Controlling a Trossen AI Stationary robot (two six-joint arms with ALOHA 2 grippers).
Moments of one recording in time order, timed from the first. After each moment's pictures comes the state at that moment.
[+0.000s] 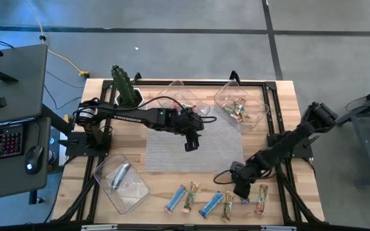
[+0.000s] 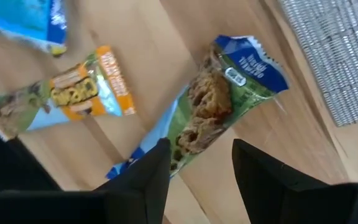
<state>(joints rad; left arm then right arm) -0.01 1.82 1.51 -0.50 -0.16 -0.06 0.61 1.51 0.74 -0.50 -0.21 1.22</state>
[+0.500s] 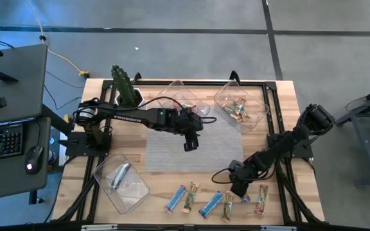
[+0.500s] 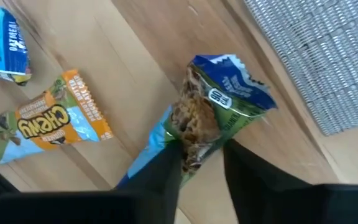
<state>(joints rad) -0.01 1.82 1.51 -0.53 -0.19 -0.06 0.61 1.59 0.74 -0.48 -0.19 1.28</state>
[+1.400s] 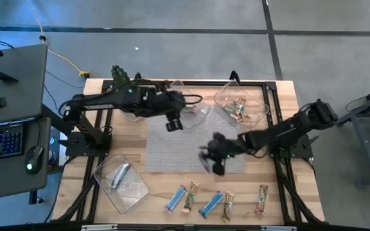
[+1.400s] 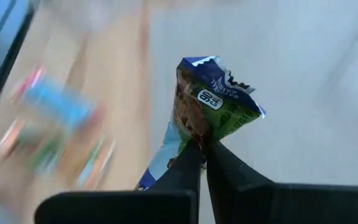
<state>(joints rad) -0.01 1.67 1.95 -1.17 -0.50 -0.03 0.24 1.48 0.74 0.08 0.12 0.35</state>
